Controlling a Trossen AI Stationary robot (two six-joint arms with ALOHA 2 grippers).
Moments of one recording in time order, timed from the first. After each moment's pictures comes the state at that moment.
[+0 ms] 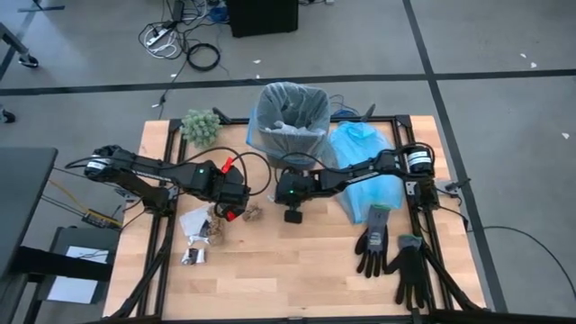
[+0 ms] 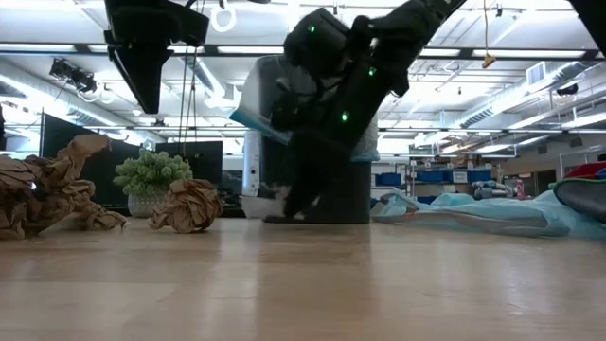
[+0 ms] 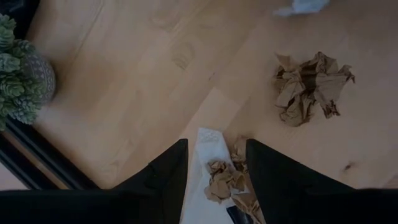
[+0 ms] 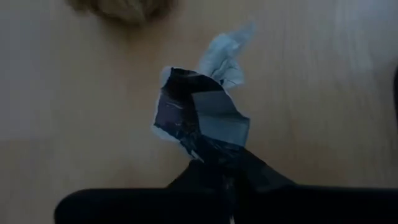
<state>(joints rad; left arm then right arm) -0.17 1.41 1.21 -1.30 -0.36 -0.77 0.01 1.99 1.27 -0.09 0.13 0.02</state>
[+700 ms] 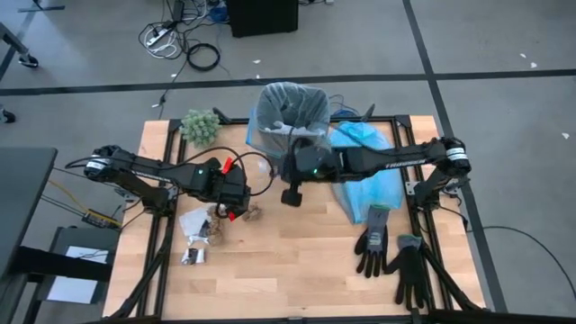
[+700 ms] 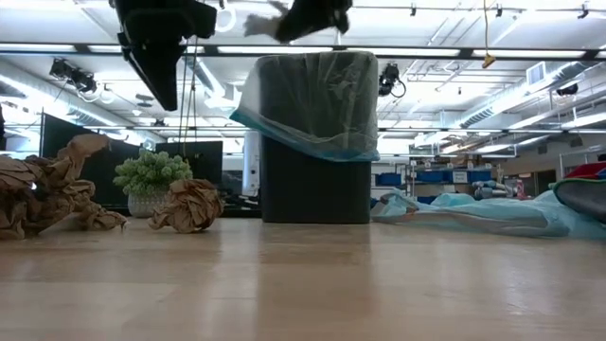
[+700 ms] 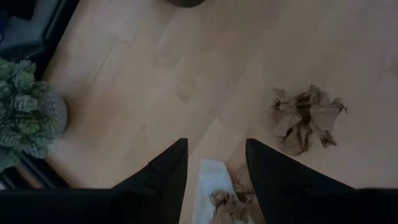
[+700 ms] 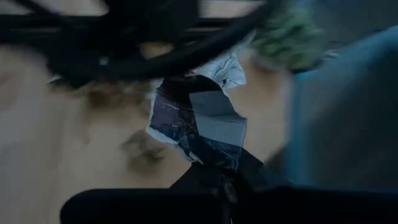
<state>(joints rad) -0.18 1.41 1.21 -1.22 -0.46 -0.71 0.07 1.70 1.60 -0.38 0.38 0.00</state>
